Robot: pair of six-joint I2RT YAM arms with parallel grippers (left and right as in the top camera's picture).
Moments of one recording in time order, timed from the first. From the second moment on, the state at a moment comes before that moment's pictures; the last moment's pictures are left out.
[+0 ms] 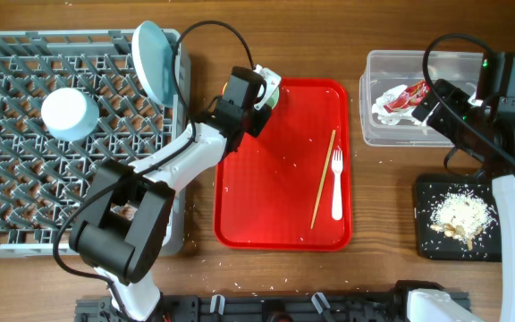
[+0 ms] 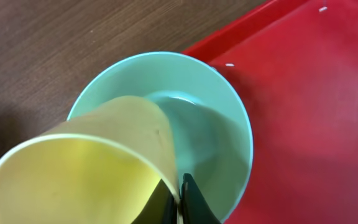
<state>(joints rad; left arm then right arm) -0.50 1.89 1.16 -0.09 -0.08 0.16 -0.07 1.28 1.43 -1.14 0.11 0.50</state>
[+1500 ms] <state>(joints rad) 0.67 1.60 1.16 -0.86 1.21 -0.36 -0.07 1.28 1.43 -1.14 0.11 0.50</state>
